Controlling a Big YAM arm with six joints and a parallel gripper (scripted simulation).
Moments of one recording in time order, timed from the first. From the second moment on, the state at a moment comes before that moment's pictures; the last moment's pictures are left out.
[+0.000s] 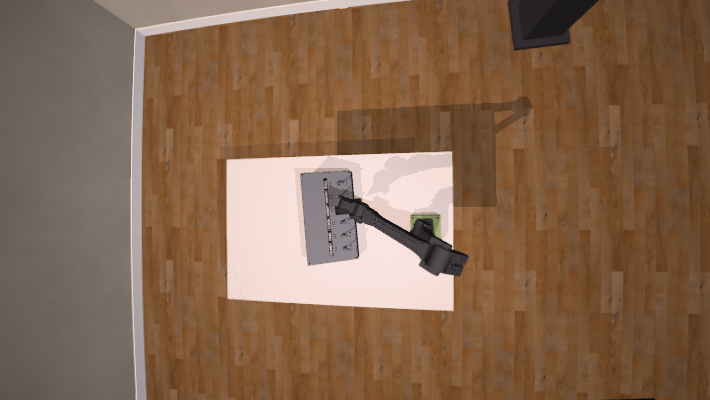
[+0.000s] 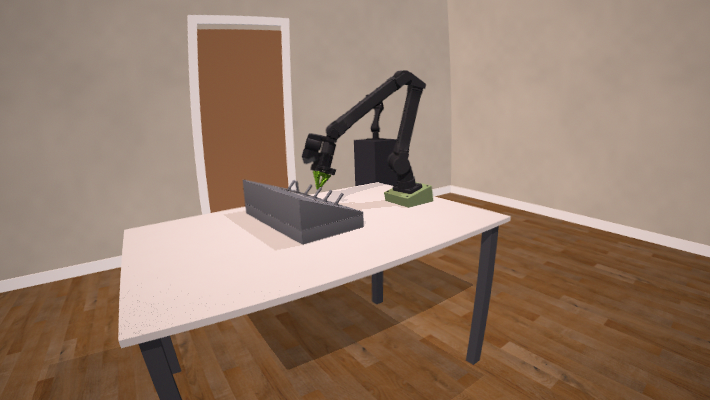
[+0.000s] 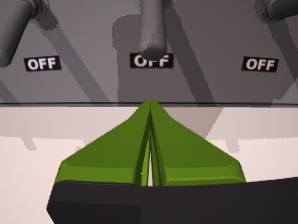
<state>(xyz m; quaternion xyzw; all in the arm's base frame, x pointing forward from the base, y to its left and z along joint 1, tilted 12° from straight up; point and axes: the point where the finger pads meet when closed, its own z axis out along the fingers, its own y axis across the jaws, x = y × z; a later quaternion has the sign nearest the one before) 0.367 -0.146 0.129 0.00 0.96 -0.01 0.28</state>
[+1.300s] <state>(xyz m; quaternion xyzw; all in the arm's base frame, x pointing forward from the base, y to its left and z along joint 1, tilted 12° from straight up) 0.370 -0.143 0.129 0.00 0.96 0.00 0.28</state>
